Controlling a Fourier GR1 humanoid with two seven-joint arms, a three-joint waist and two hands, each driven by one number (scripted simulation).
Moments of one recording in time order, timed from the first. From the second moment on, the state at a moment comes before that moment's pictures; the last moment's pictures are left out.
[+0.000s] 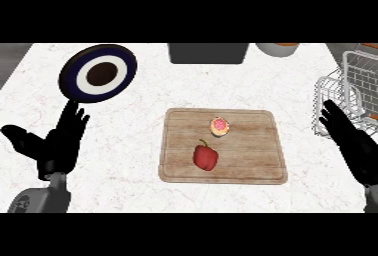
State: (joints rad) left arm -0.11 0.25 0.00 -1.41 0.38 0.26 0.12; right arm -0.04 -0.57 0.14 -1.51 -0.38 -0.08 0.09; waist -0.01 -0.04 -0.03
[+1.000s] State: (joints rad) left arm 0.01 0.47 -0.07 -1.35 0.25 0.09 0.12; right arm -0.09 -0.27 0.30 -1.28 -0.16 -0.43 -0.12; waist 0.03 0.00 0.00
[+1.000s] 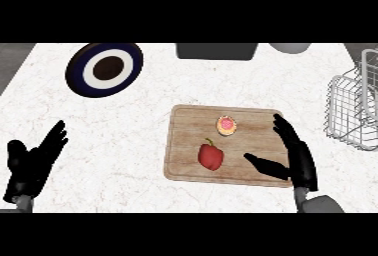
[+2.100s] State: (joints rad) left arm 0.05 0.44 0.00 -1.36 0.22 0.05 0.12; right arm -0.56 -0.36 0.35 -1.35 -0.15 0.03 0.79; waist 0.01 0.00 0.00
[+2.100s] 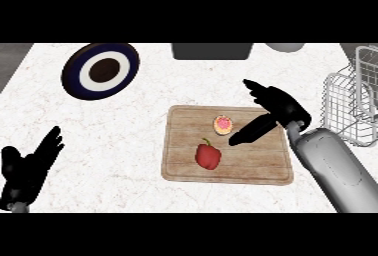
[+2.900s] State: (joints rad) left arm 0.06 0.40 0.08 -1.38 0.16 -0.02 0.13; right arm -0.45 -0.29 0.23 -1.35 -0.05 0.17 0.84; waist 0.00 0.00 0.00
